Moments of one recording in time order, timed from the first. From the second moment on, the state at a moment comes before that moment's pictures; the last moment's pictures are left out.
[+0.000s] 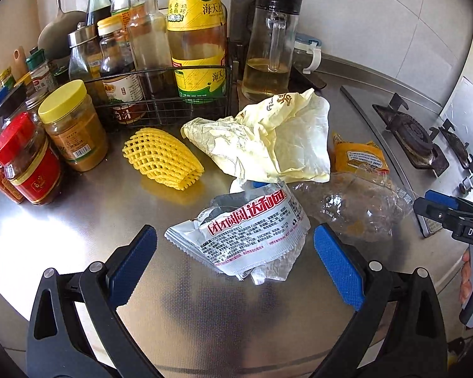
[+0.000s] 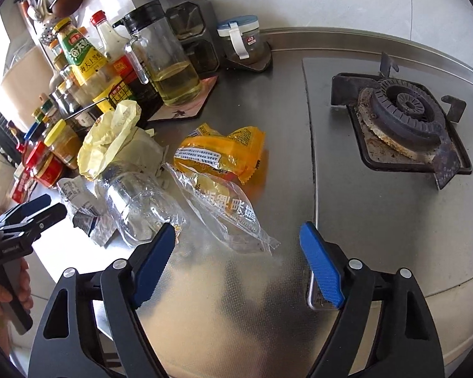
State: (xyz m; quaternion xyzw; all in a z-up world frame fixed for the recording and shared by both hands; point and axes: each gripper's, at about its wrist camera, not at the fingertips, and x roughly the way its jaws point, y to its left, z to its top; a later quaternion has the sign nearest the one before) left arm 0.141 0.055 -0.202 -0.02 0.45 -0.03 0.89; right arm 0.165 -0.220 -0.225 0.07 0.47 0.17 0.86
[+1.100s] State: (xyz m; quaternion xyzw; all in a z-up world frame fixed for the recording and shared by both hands) left arm 0.088 0.041 -0.177 -0.03 0.44 -0.09 0.89; right arm 0.101 -0.238 -0.201 0.11 0.44 0.16 0.88
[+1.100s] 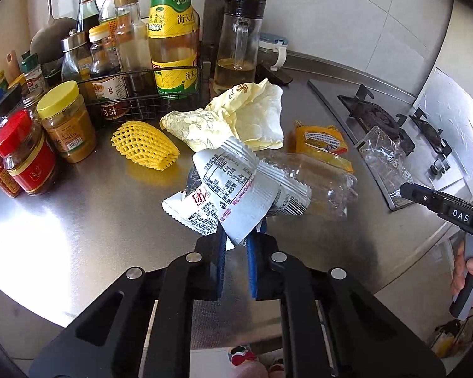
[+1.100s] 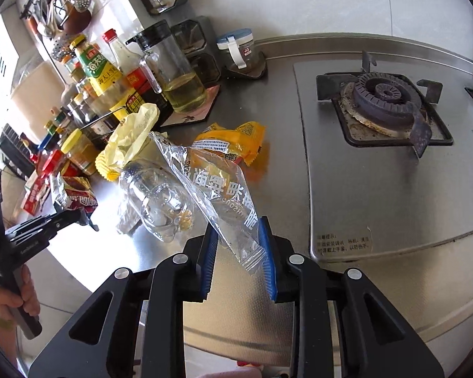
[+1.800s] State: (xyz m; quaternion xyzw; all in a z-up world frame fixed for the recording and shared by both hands) left arm -0.088 -0.050 -0.239 -0.05 0.50 -0.13 0.85; right arm -0.081 -0.280 -0.261 0.10 0.49 0.17 0.85
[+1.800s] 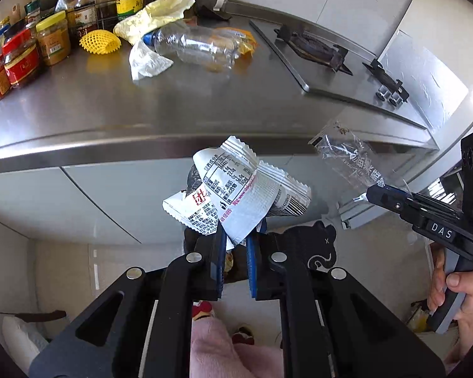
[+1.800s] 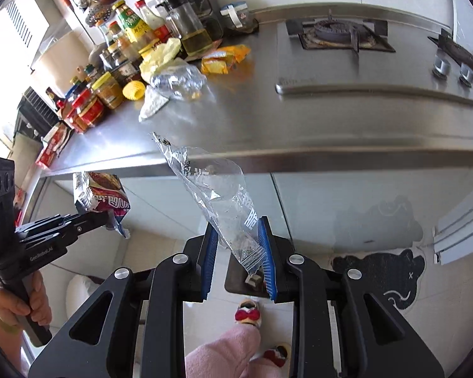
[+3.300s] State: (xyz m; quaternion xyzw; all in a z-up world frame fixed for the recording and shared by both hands) left arm 0.021 -0.083 -0.550 -0.12 0.69 -0.10 0.71; right arm -0.025 -0.207 -0.586 0.08 0.66 0.15 0.73
